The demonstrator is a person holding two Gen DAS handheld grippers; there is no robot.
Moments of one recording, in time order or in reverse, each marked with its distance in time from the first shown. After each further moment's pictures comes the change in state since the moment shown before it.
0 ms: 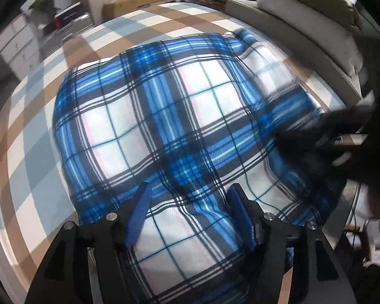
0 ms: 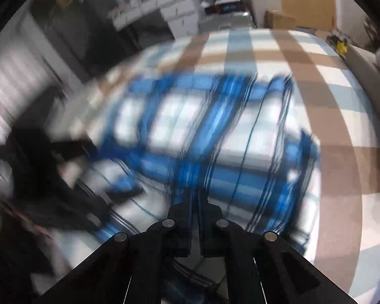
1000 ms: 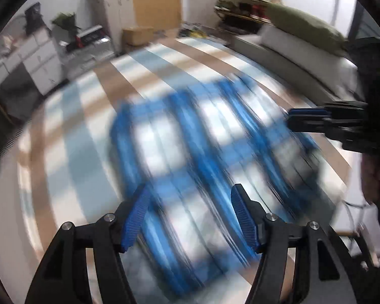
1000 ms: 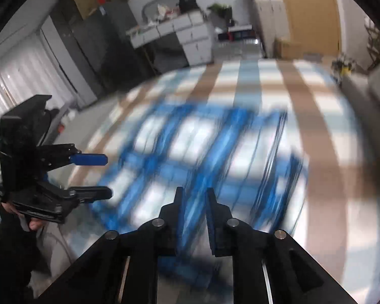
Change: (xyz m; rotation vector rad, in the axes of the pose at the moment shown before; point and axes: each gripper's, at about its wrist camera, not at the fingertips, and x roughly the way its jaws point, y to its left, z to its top) left arm -0.066 0.025 -0.008 -0.030 -0.174 0.062; right arm -0.073 -0.005 0.016 -0.026 -0.249 0.061
